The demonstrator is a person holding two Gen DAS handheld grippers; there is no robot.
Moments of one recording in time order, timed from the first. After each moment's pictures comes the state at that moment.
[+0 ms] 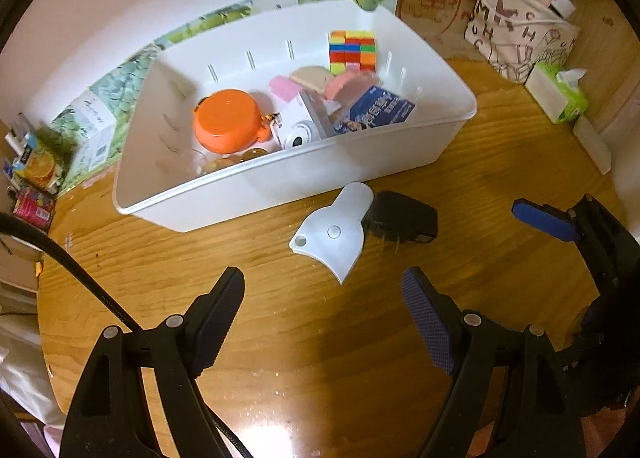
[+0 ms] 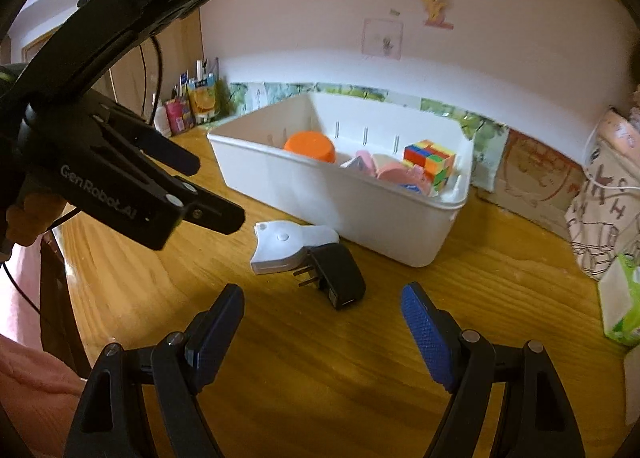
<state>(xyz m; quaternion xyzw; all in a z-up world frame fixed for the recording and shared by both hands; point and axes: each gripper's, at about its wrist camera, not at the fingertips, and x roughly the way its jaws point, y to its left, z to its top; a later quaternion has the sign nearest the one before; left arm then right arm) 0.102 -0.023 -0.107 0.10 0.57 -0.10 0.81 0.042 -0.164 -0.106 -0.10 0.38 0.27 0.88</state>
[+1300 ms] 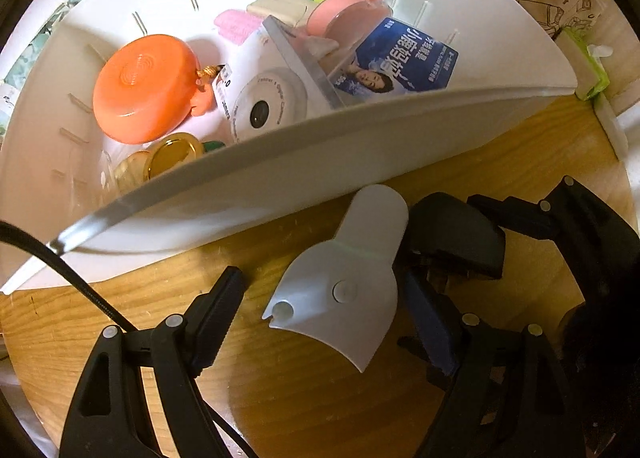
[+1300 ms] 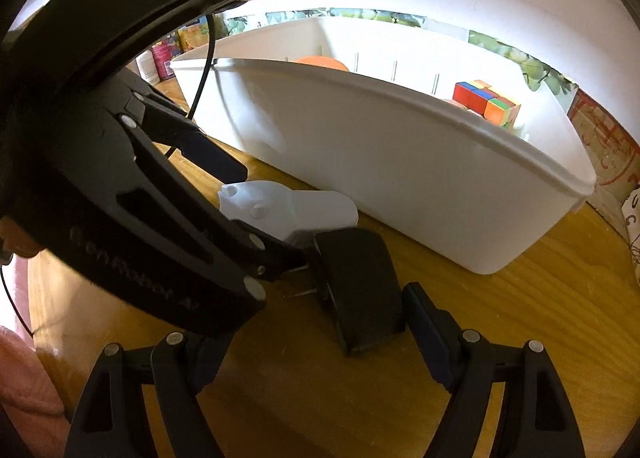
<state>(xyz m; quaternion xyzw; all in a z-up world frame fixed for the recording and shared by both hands) 0.162 -0.030 -0.194 0.09 0.64 -0.15 0.75 0.106 -0.122 -0.174 -0.13 0.46 0.28 0.83</state>
